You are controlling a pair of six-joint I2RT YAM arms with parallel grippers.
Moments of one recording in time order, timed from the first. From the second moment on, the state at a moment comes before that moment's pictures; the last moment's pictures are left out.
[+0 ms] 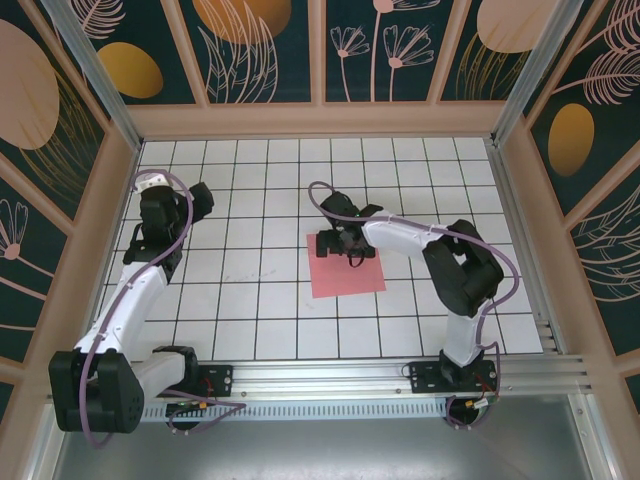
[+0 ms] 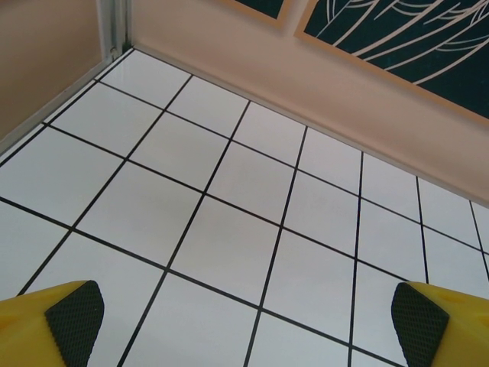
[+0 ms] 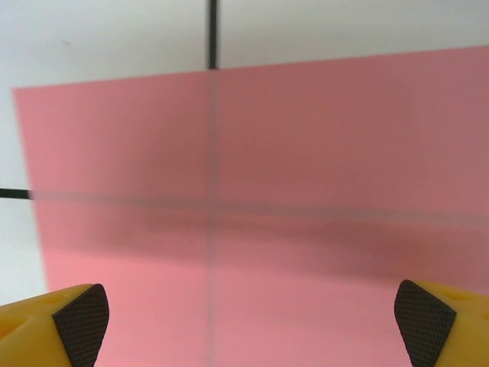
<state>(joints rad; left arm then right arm) -0.05 1.11 0.76 -0.10 -0.16 -0.45 0.73 1.87 1.24 -0.62 0.09 0.62</state>
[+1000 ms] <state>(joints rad) -0.05 1.14 0.76 -0.12 -0.11 -0.45 0.75 1.92 1.22 -0.66 0.11 0.59</state>
